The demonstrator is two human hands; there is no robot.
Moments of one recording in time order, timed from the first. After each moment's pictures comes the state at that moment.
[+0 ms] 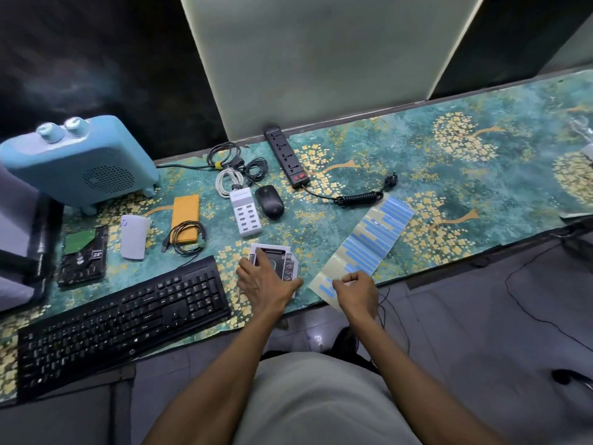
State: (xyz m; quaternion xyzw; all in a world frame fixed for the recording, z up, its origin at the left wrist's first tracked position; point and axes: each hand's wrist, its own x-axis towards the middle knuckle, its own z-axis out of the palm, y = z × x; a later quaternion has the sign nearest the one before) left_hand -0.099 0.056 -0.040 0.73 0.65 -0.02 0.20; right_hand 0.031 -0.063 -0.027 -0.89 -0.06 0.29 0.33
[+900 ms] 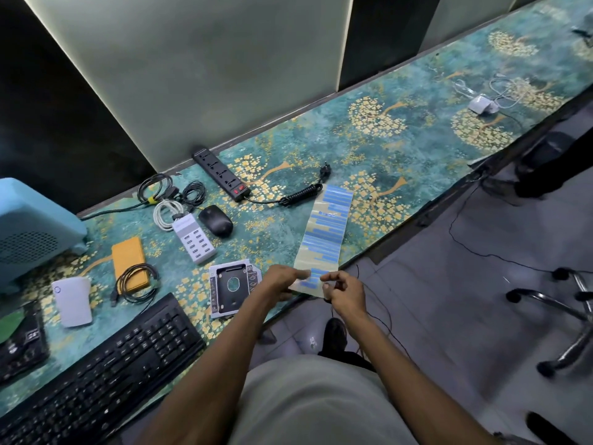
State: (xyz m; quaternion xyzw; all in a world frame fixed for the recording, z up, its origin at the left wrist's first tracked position) left_hand -0.020 0.045 -0.026 0.55 0.50 -0.16 0.65; right_hand 0.034 -0.120 -0.046 -0.83 -0.02 0.28 0.49
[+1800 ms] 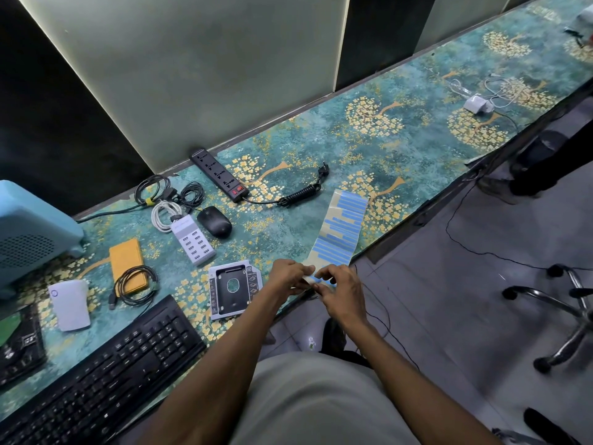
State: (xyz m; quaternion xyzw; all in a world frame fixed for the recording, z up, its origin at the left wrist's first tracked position) left_hand -0.006 0.033 -0.015 0.55 0.48 -0.11 0.67; right_hand 0.028 -0.116 -0.028 -0.90 -0.21 0.15 0.36
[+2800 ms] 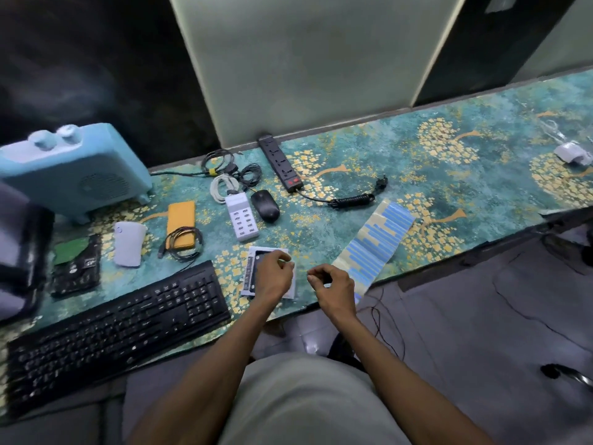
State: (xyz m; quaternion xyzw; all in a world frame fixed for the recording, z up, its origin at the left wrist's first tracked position) left_hand -0.089 0.070 -0.015 0.72 0.54 0.10 0.43; right_hand 0.003 -0.049 -0.029 -0.82 -0.28 0.25 0.43
